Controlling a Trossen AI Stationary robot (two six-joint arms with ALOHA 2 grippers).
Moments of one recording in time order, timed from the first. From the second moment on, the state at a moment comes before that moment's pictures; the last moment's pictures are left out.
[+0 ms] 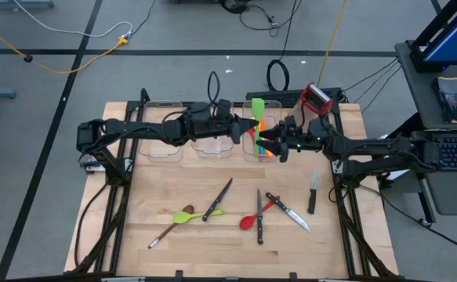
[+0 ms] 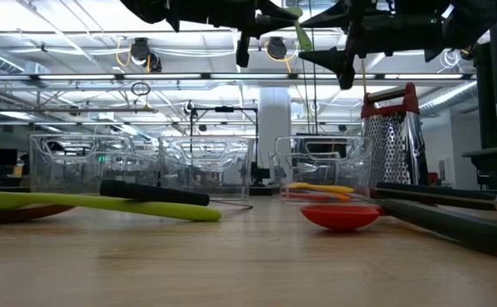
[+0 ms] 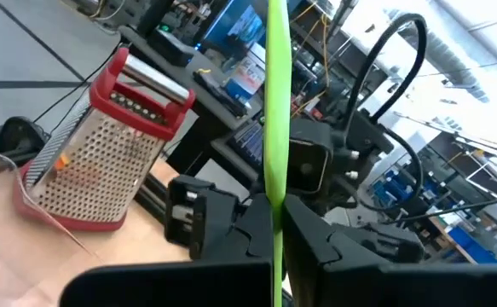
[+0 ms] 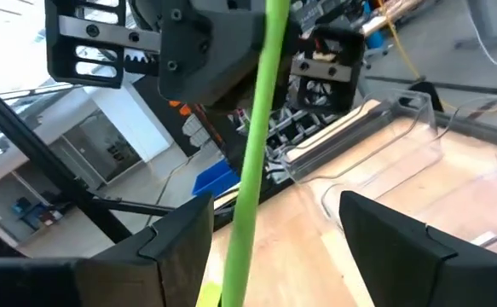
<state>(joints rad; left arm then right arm) 0.20 1.66 1.23 0.46 0.05 -0.69 -0.28 1.09 0.54 0.58 -0.21 0.59</state>
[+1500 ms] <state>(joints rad) 0.20 1.66 1.23 0.41 0.02 -0.62 -0.35 1.17 0.57 0.54 -0.24 0.67</state>
